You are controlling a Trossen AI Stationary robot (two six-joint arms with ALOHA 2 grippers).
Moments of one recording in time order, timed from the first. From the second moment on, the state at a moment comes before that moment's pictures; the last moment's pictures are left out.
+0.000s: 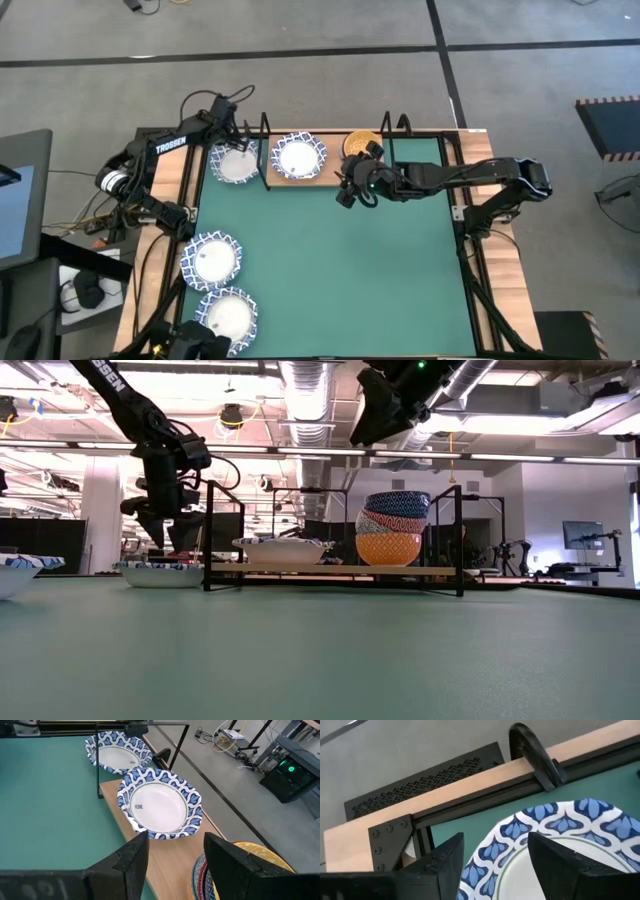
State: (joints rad) left arm 1.07 1.47 0.89 -0.42 -0.34 -0.09; right arm -0.03 1.48 1.21 -0.34 0.60 0.08
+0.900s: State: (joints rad) left arm 1.04 1.47 1.07 -0.84 -0.28 -0.18; right arm -0.04 1.48 1.21 -0.35 0.60 0.05
